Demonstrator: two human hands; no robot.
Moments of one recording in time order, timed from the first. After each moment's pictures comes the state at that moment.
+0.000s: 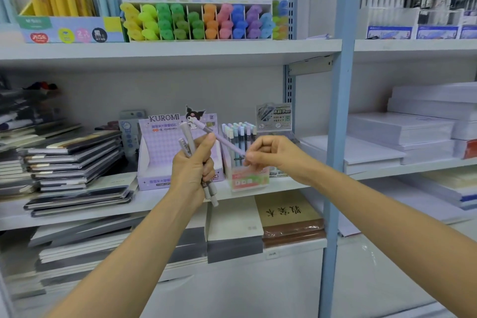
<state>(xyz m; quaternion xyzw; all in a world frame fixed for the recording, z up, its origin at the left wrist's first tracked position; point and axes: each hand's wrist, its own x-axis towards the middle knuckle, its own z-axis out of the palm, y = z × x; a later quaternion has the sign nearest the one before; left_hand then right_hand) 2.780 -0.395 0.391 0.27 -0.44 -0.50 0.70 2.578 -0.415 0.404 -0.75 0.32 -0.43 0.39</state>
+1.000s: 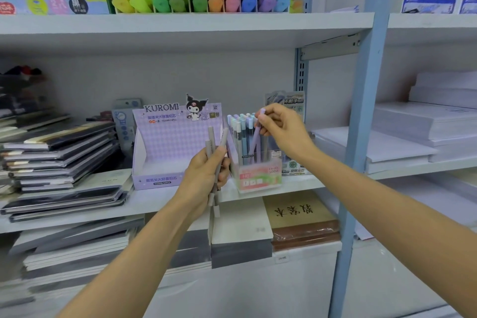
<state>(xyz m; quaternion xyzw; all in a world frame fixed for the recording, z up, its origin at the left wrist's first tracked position) 2.790 -0.437 0.363 0.38 -0.58 -0.45 0.56 2.594 -0.484 0.409 -0.72 0.37 -0.57 0.17</state>
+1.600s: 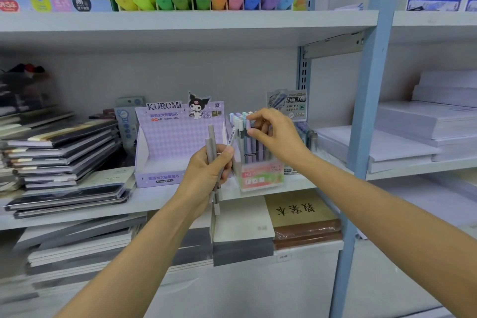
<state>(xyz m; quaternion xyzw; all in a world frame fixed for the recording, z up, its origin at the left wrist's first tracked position) 2.788 -0.429 0.366 0.37 -0.59 -0.43 0.57 2.606 -0.484 0.400 -0.76 0.40 -0.50 0.03</state>
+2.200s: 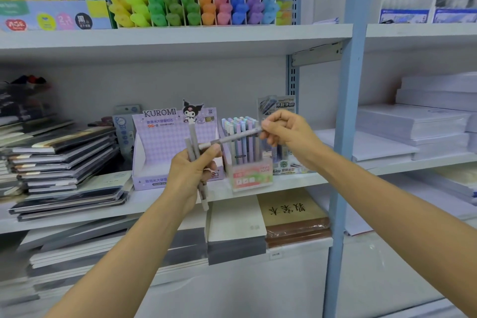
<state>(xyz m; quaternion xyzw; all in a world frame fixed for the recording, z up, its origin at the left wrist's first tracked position) 2.792 -0.420 0.378 0.36 -0.50 -0.46 0.64 2.564 -0.451 0.414 -0.69 0.31 -0.56 0.35</state>
